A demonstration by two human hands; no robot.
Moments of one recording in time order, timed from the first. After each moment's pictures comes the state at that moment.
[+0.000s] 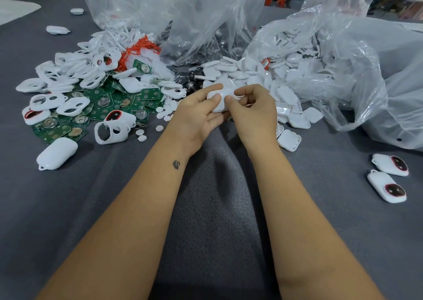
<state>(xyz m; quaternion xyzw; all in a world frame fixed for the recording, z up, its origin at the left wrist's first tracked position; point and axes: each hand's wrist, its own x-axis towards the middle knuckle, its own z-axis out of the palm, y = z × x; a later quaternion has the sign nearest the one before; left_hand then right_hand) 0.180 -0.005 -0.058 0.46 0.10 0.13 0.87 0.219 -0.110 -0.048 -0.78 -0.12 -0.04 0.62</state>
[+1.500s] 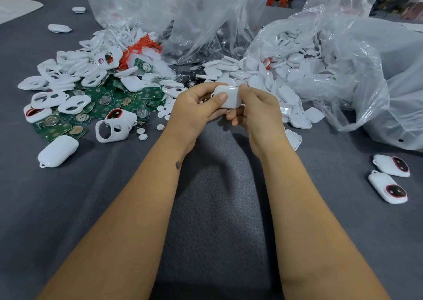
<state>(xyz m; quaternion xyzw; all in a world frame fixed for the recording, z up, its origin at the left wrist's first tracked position) 0.174 0.000 -0.059 0.62 0.04 0.20 0.75 0.224 -0.117 -0.044 -0.63 -0.14 0.12 0.75</state>
